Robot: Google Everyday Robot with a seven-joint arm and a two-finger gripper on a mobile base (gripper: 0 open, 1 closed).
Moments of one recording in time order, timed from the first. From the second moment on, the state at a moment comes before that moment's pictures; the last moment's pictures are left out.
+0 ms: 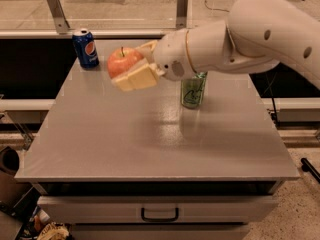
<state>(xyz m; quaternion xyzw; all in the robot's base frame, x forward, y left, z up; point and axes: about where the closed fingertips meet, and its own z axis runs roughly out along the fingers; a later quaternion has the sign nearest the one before) 0.542 0.056 0.966 -0.54 0.63 0.30 0.47</state>
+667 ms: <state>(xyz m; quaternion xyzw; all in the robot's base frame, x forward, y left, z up) 0.623 0.060 1.012 -0.51 0.67 0.25 0.48</state>
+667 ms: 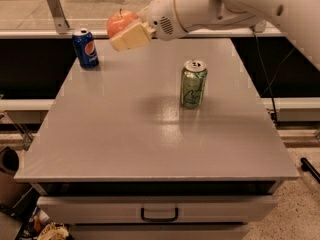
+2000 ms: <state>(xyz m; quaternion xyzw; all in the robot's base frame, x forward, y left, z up) 0.765 0.075 0.970 -0.48 0.68 0.26 0.49</state>
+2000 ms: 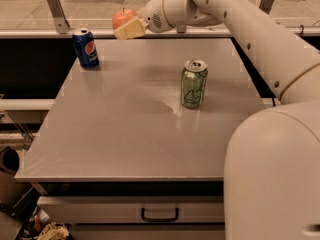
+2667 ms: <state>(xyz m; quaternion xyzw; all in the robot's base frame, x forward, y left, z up) 0.782 0.088 0.934 -0.49 0.67 0.28 0.49</state>
